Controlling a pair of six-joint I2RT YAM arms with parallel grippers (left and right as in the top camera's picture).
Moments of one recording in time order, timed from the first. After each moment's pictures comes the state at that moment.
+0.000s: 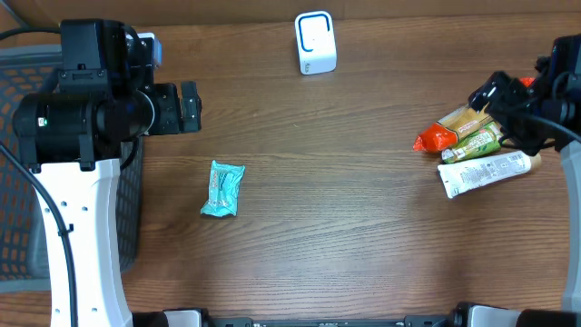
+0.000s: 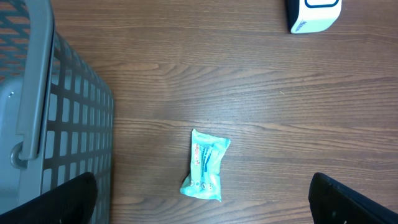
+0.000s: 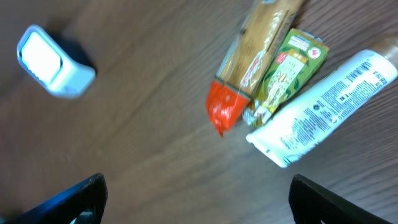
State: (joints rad) left arm 0.01 1.51 1.97 -1.44 0.02 -0.07; right arm -0.16 1.48 1.57 -1.17 -0.19 0.49
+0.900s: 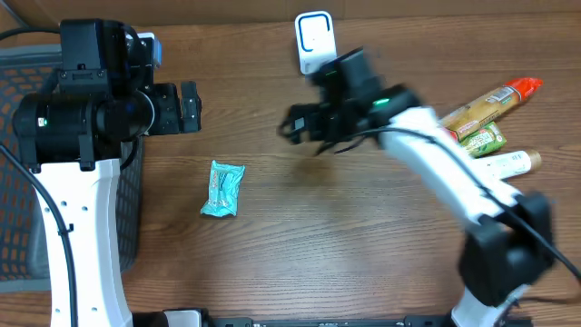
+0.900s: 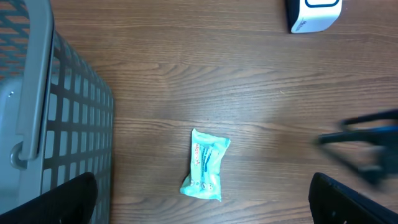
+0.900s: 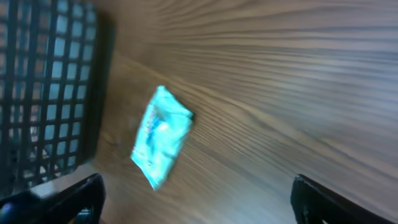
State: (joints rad) left arm 0.01 1.51 1.97 -1.44 0.02 -0.07; right arm 0.56 1.90 1.57 -0.65 -0.46 0.44
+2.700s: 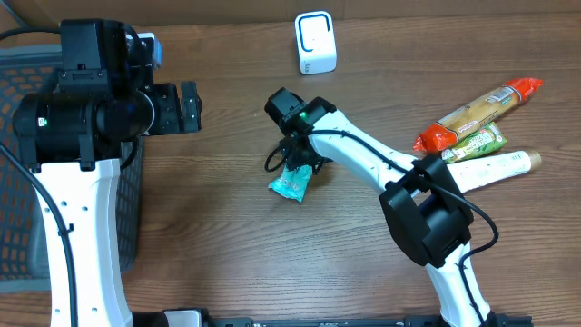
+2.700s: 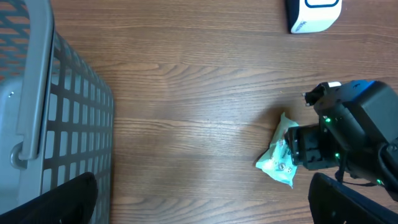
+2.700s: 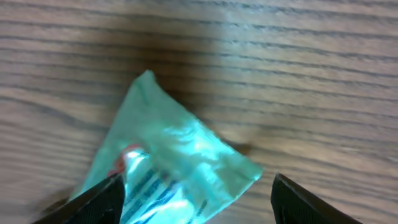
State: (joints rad) left arm 0.01 1.51 1.97 -1.44 0.02 -0.07; right arm 0.70 2.24 1.81 -1.01 0.13 0.48
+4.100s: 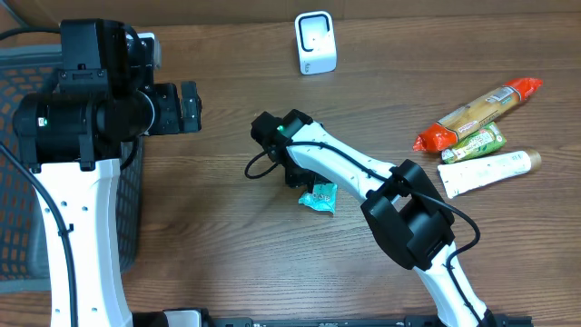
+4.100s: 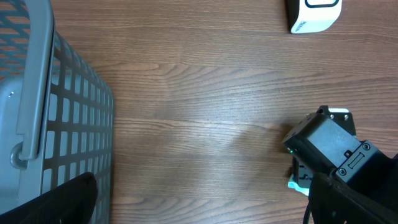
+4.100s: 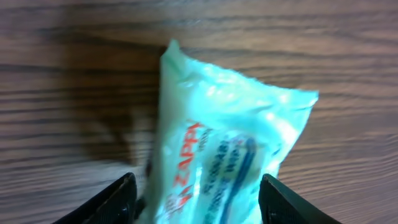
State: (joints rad) left arm 0.01 1.51 1.97 -1.44 0.02 -0.07; right arm 0.79 2.30 1.86 -1.26 0.26 0.81
